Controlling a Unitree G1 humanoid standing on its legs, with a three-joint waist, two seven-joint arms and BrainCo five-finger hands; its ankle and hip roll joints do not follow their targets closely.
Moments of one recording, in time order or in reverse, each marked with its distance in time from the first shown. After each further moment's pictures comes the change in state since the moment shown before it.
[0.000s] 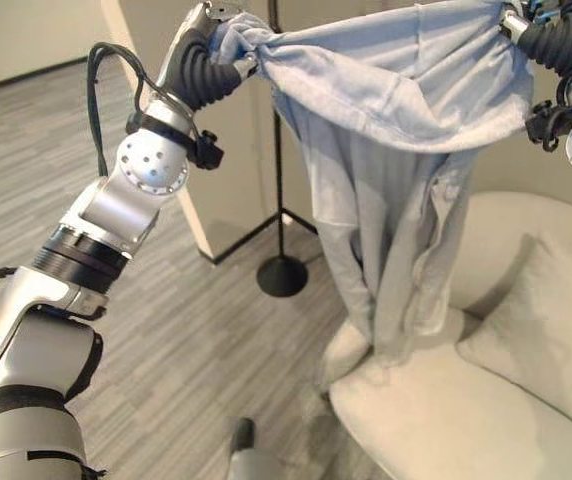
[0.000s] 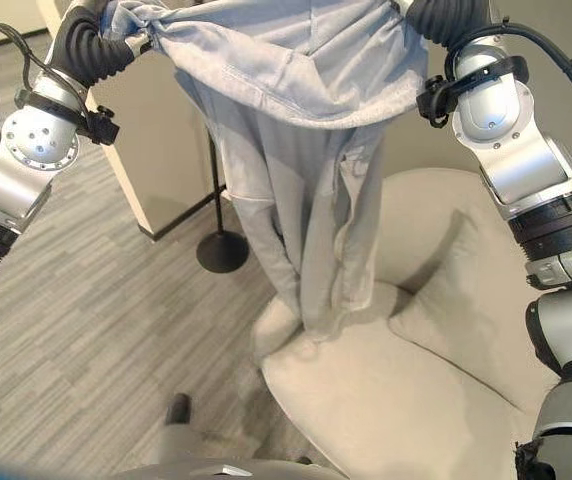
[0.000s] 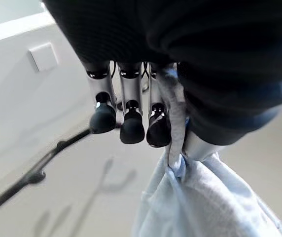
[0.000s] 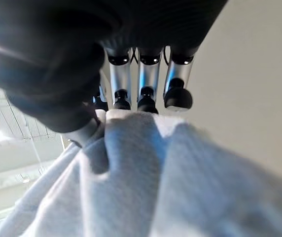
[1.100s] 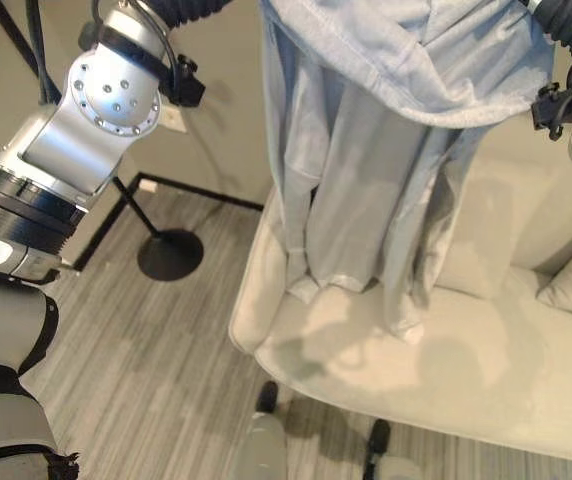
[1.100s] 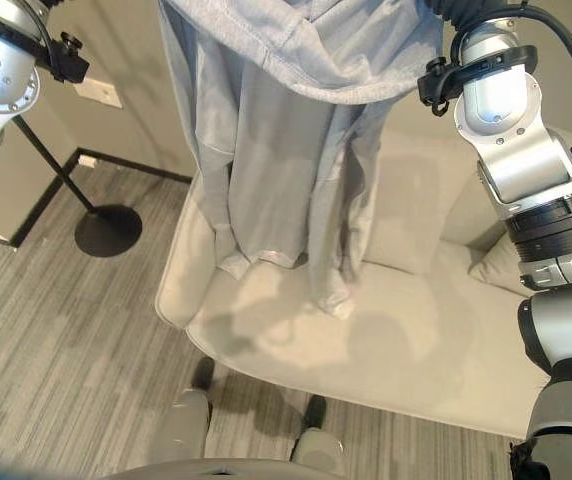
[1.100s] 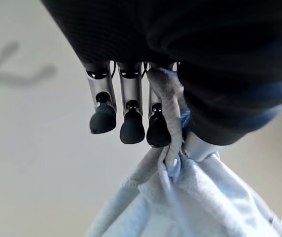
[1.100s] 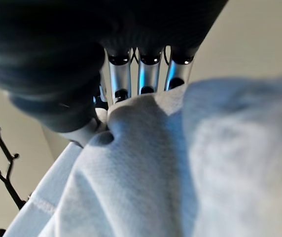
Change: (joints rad) left arm -0.251 0.152 -0.188 -0.023 0.008 0.013 0.001; right arm -0.058 0.047 -0.064 -0.006 0.041 -0.011 -0.039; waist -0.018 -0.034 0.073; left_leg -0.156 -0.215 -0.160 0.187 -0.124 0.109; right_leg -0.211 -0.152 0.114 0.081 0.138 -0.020
